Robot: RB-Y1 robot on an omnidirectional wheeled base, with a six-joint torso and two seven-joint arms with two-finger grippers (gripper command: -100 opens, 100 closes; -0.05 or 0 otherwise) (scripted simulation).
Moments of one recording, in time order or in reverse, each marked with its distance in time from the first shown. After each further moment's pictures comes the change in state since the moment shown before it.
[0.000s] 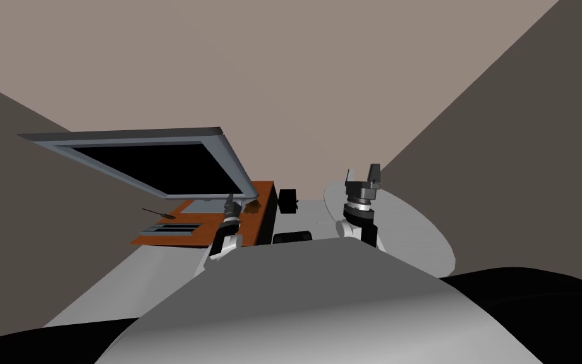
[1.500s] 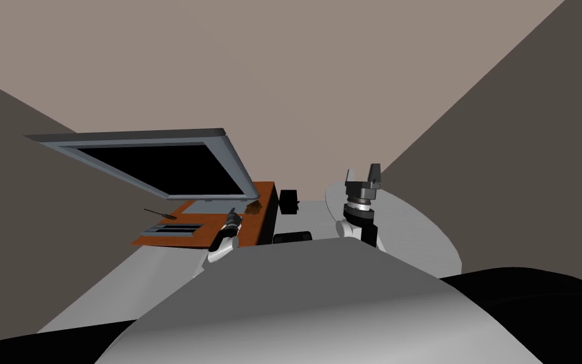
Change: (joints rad) left arm -0.071 0.042 0.083 0.267 0.112 0.323 0.092; right arm 0.000 0.000 0.000 0.000 0.000 0.000 0.000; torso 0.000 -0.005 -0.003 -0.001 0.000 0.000
